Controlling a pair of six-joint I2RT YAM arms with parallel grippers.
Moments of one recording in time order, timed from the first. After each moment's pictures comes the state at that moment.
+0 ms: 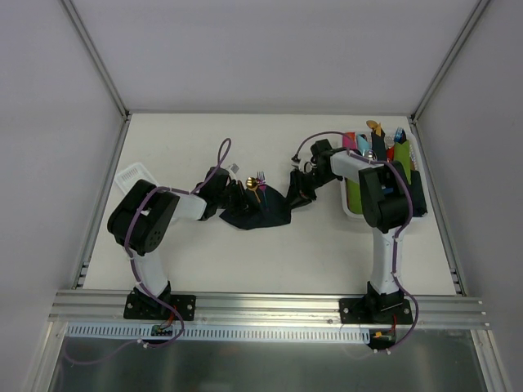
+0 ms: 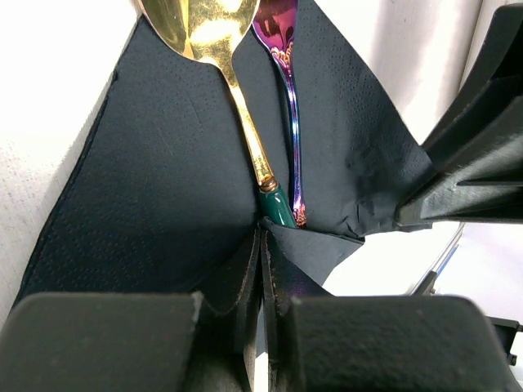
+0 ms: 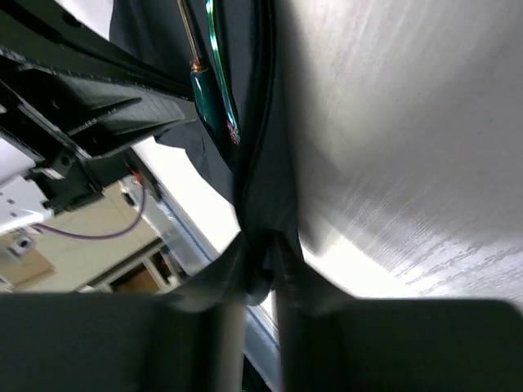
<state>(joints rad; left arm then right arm) -0.46 1.83 0.77 0.34 0.44 -0.83 0.34 2.13 1.45 -0.73 -0.85 0.23</state>
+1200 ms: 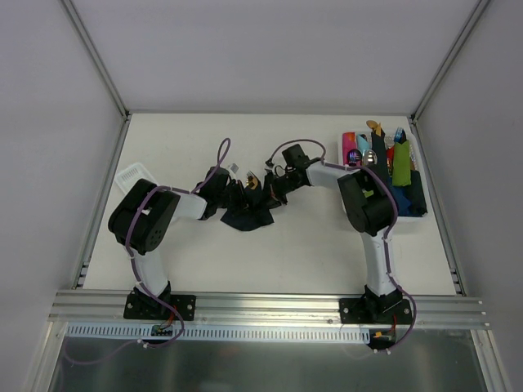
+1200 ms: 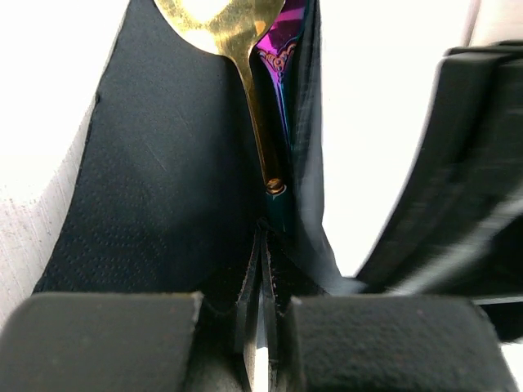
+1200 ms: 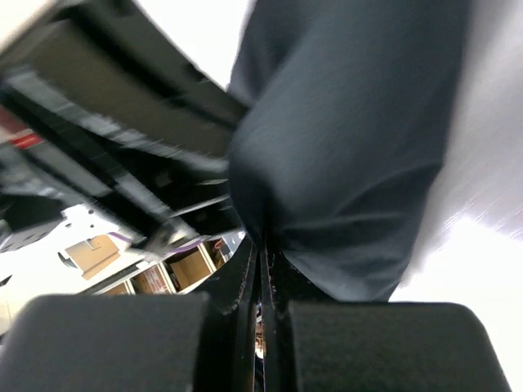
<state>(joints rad) -0.46 1.84 0.77 0.34 0.44 -0.85 0.53 2.16 1.43 -0.38 -0.98 0.64</state>
